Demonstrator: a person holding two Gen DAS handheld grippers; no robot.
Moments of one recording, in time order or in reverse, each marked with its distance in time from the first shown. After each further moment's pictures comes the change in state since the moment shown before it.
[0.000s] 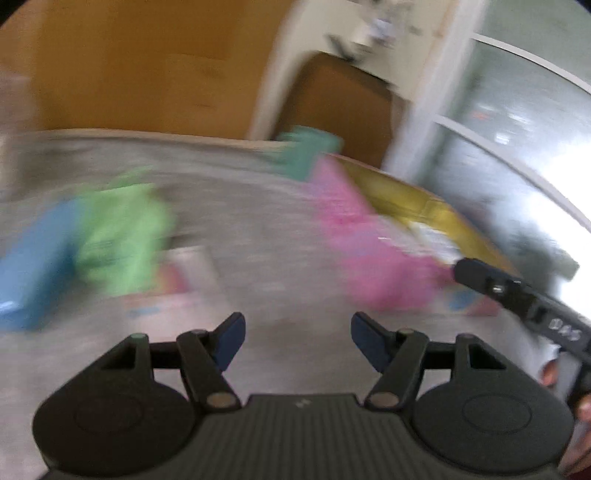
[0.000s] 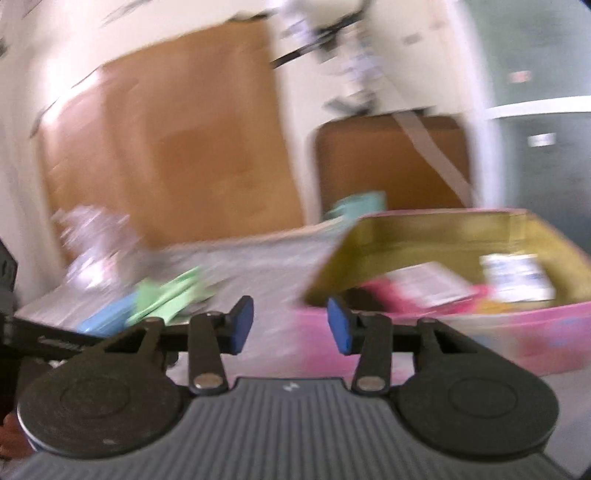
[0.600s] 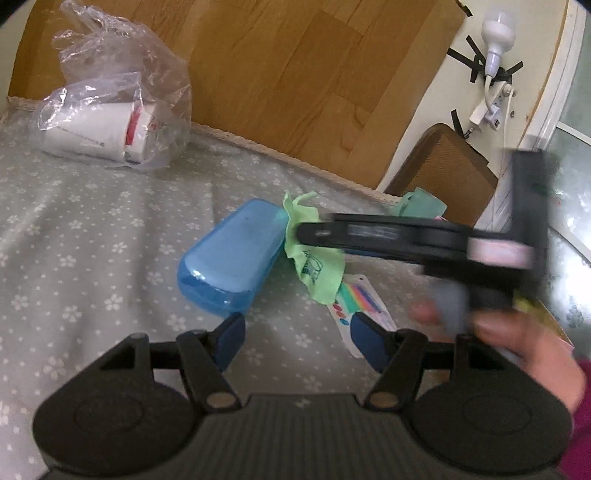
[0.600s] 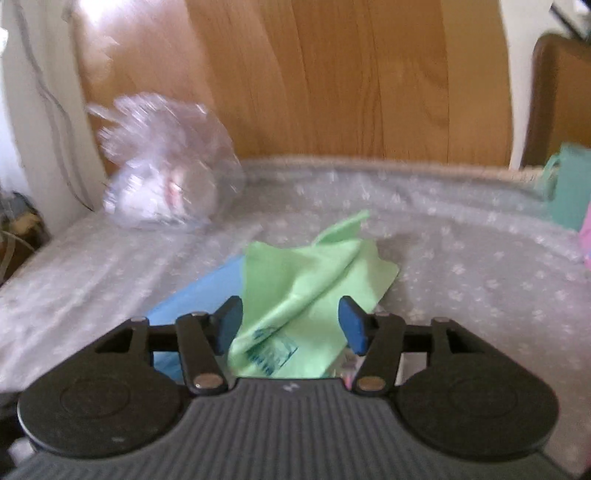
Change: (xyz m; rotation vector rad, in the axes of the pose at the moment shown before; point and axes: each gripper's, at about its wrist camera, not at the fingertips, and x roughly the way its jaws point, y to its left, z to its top) left arm -0.038 0.108 -0.019 -0.205 -0.145 0.097; right arm 0.202 0.192 -0.007 -0.145 0.334 0.267
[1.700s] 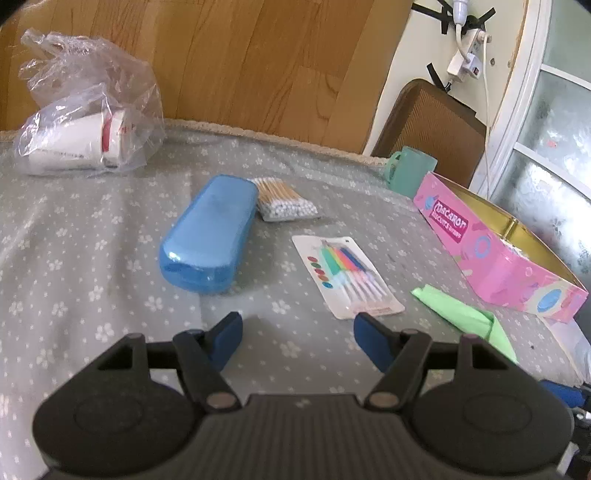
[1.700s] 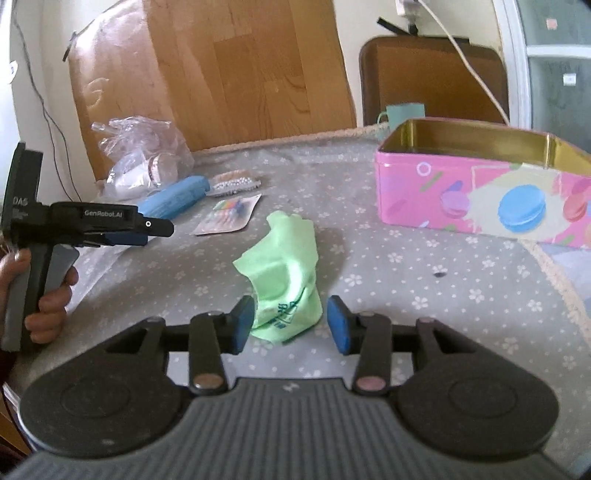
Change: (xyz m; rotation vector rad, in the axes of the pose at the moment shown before) left arm 0.002 -0.029 -0.015 0.139 0.077 0.051; right arm -0.201 -0.041 -0.150 0.122 -0.068 -0.157
